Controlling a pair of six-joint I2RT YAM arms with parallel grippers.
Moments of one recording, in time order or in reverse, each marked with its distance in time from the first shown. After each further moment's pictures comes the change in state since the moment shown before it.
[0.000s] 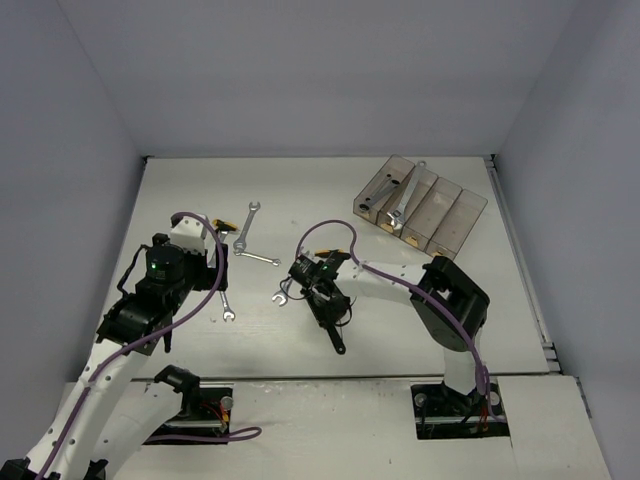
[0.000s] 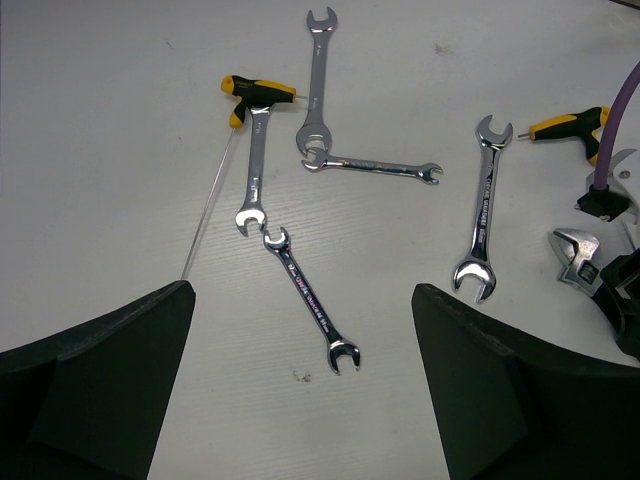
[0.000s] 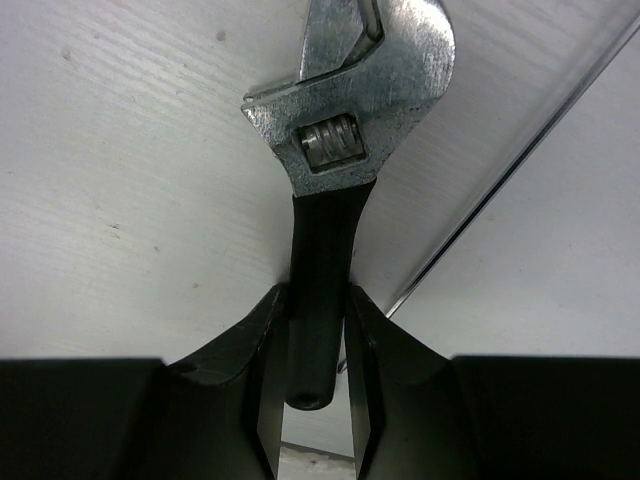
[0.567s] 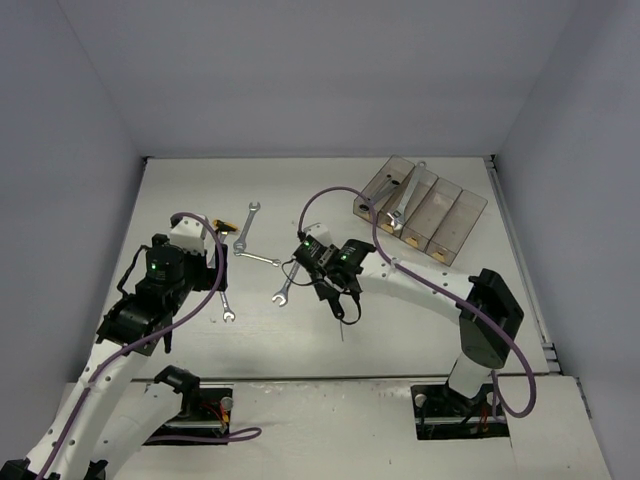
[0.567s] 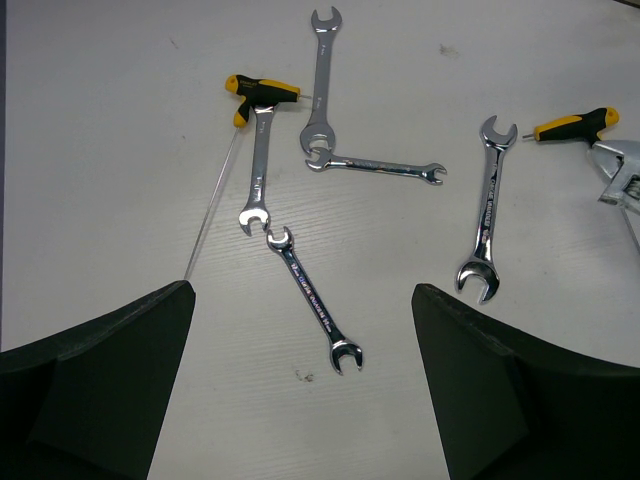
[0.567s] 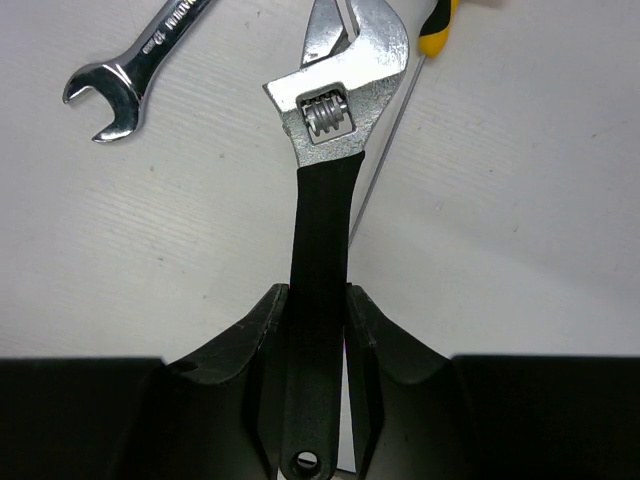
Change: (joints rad) left arm 0.000 0.000 0.000 -0.002 -0.008 0.000; right arm 0.005 -0.192 0.080 -0.029 0.250 -0.004
